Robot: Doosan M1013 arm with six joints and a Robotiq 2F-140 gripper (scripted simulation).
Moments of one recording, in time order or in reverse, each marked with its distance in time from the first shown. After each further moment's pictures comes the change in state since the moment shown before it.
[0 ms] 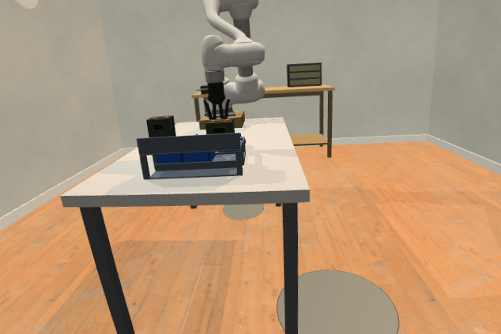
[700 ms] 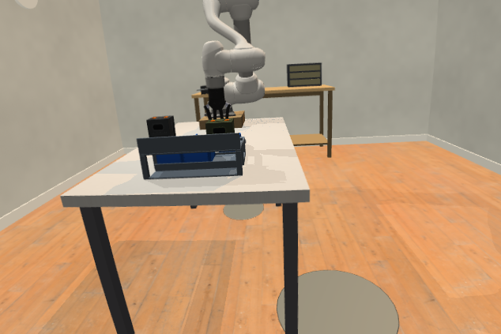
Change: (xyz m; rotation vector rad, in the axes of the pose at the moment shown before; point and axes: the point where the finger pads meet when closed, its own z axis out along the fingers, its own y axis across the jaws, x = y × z) arm 0.000 0.000 0.025 0.000 0.000 0.000
